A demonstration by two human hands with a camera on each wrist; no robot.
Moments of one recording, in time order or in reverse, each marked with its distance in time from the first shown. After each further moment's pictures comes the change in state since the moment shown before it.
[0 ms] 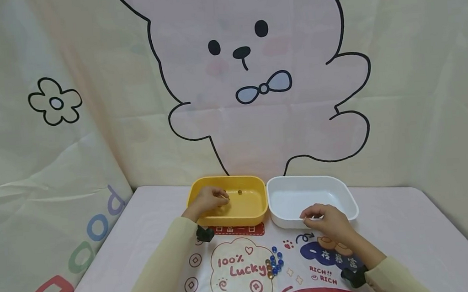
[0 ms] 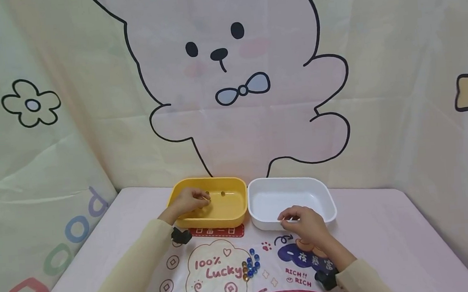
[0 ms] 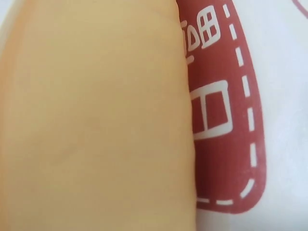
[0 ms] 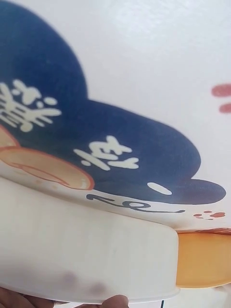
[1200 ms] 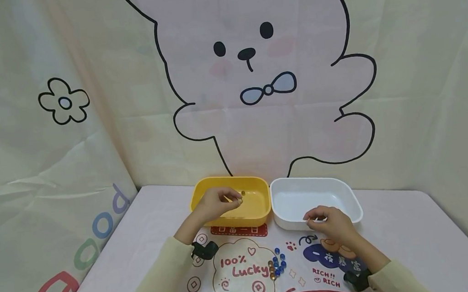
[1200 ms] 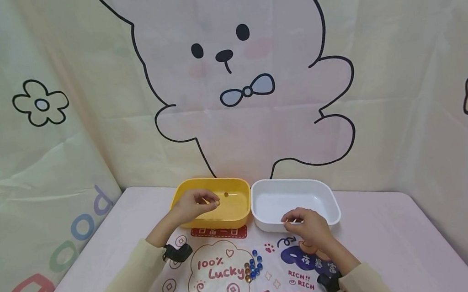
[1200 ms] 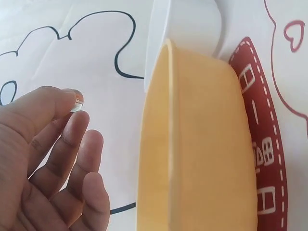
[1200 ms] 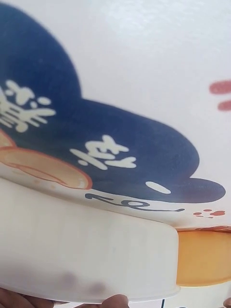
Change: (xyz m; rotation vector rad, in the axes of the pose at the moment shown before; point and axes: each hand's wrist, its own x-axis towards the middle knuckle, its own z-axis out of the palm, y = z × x) left_hand -0.064 0.056 0.001 0.100 0.041 0.269; right_hand -0.004 -0.004 -0.001 0.031 -0.004 0.001
